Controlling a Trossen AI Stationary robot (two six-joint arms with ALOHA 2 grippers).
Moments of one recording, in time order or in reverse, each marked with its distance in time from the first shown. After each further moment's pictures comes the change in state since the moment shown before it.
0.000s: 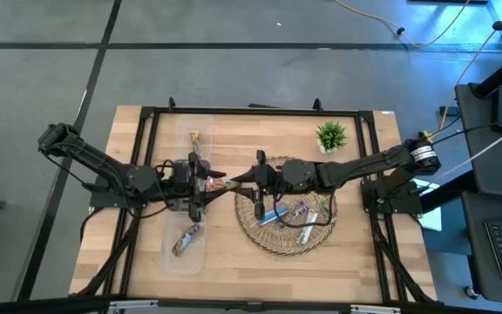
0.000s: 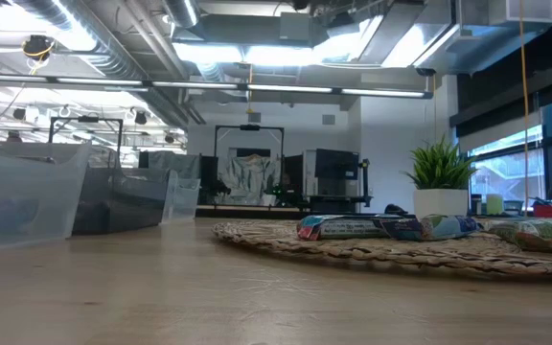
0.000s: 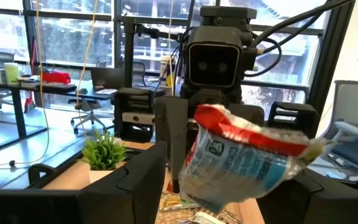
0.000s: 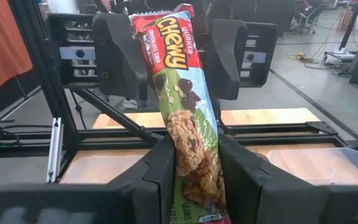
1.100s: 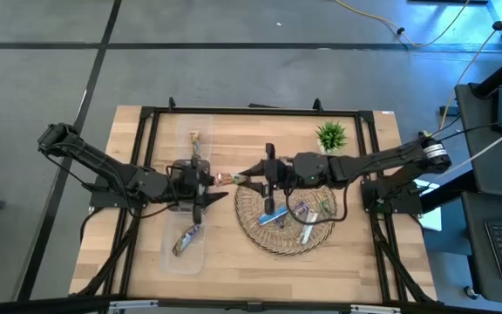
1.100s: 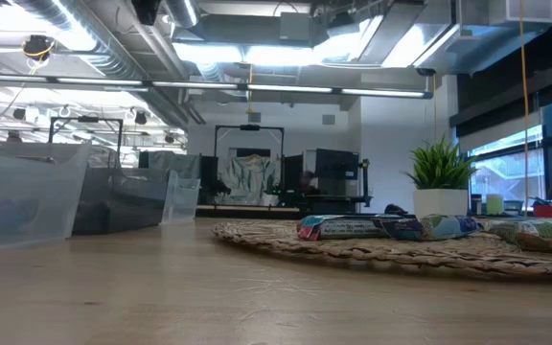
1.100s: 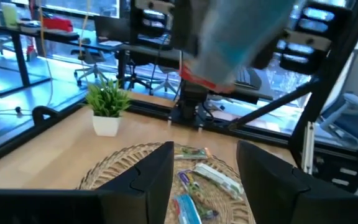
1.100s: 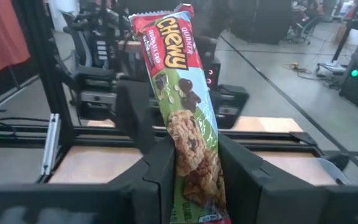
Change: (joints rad) left arm 0.000 0.000 0.000 -0.222 -0.012 -0.193; right arm -0.005 -0.097 0.000 -0.101 0.000 -0.071
